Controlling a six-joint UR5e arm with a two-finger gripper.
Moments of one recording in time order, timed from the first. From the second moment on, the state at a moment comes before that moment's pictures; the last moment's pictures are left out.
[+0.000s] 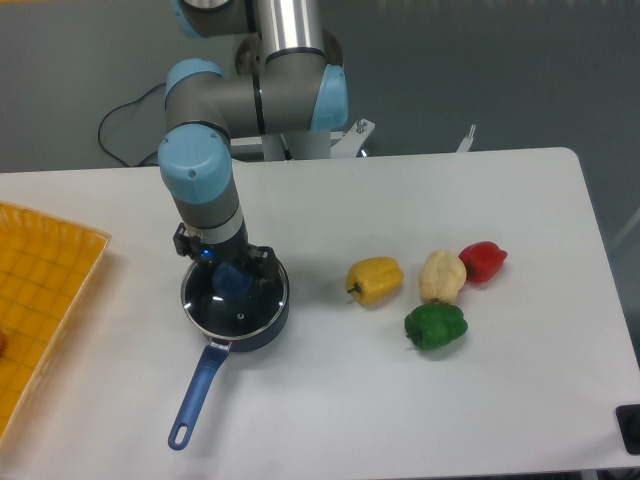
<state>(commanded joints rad) 2.17 -1.86 -1.73 -1.10 1.57 0.43</state>
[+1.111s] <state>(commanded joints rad) 2.17 -1.88 -1.73 -1.09 1.57 0.44</state>
